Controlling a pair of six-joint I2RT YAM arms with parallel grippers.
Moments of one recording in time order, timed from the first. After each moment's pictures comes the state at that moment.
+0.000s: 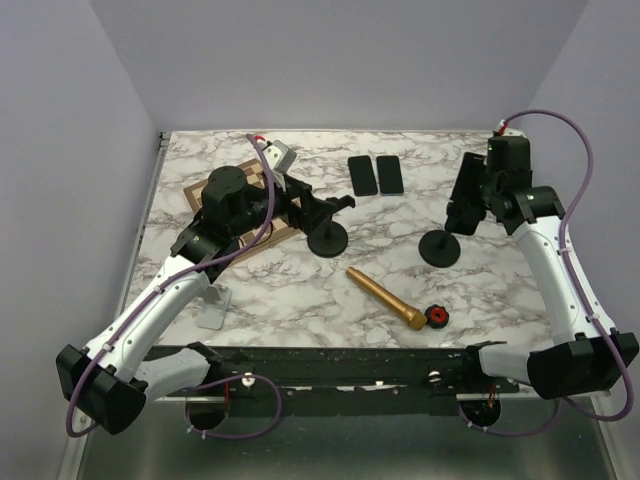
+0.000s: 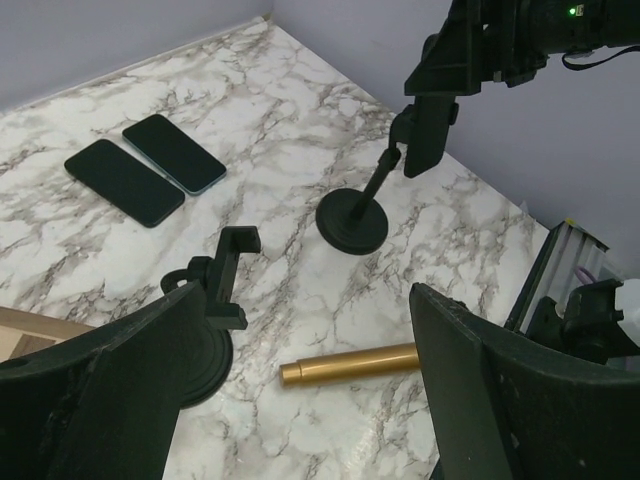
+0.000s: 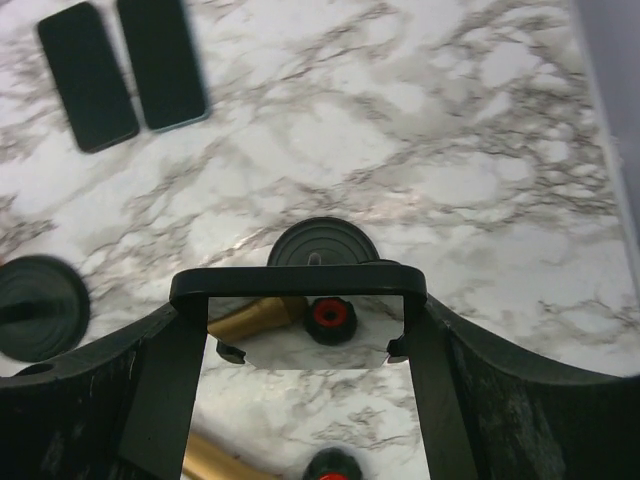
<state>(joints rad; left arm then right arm) -0.54 1.08 1.07 -0.07 0.42 -0.25 0.10 1.26 1.34 -0.77 0.24 0.26</state>
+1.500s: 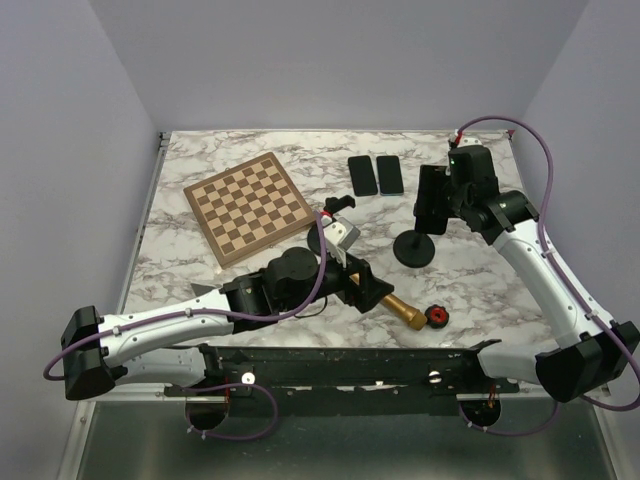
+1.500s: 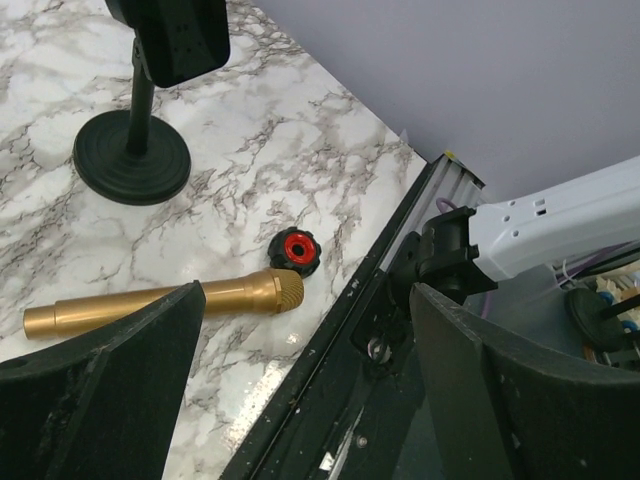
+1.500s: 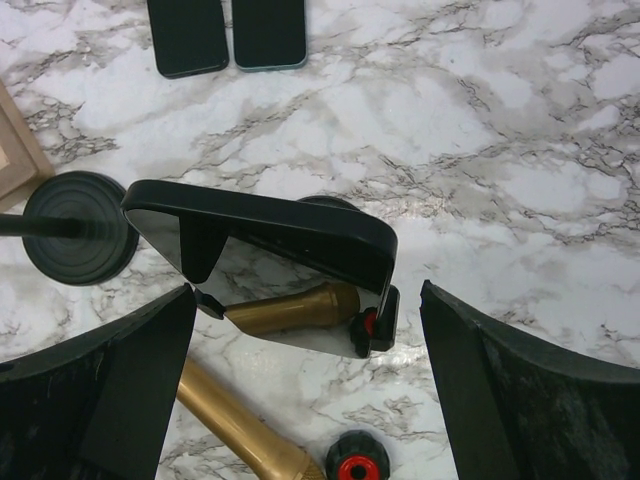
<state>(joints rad) -1.20 1.09 0.86 0.08 -0.09 -0.51 0.37 1.26 1.30 -0.75 0.27 0.26</state>
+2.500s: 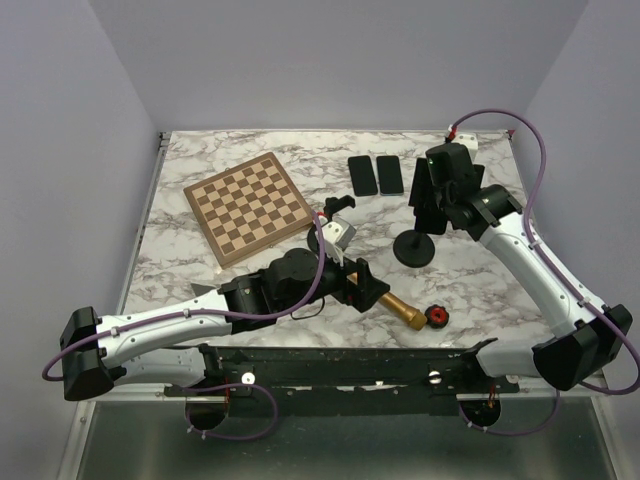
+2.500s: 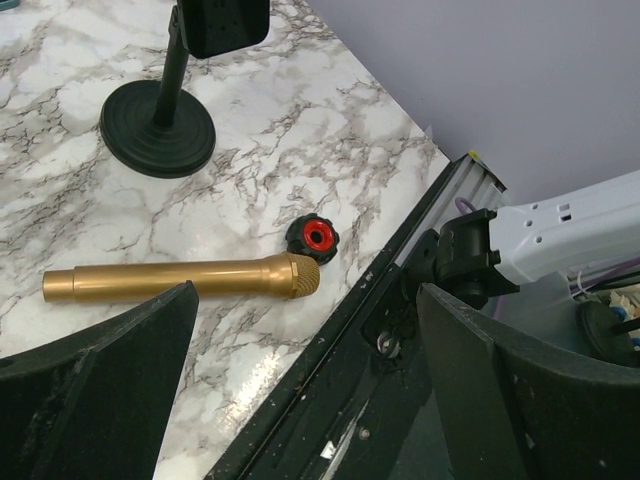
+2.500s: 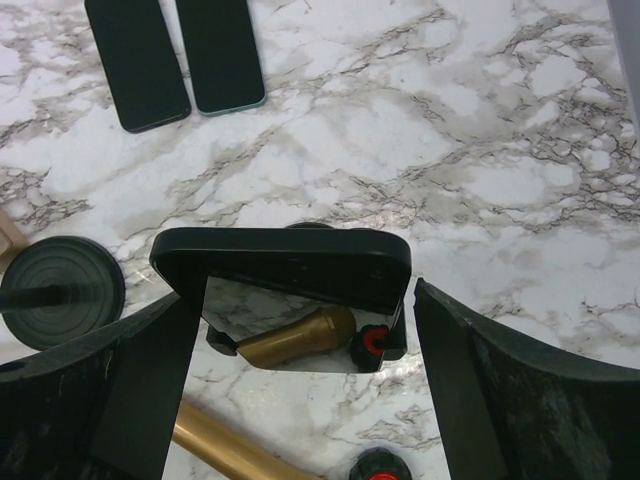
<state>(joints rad) -1.20 1.08 0.86 0.01 -0.14 -0.56 0.47 1.32 1.36 -0.77 0.54 0.40</state>
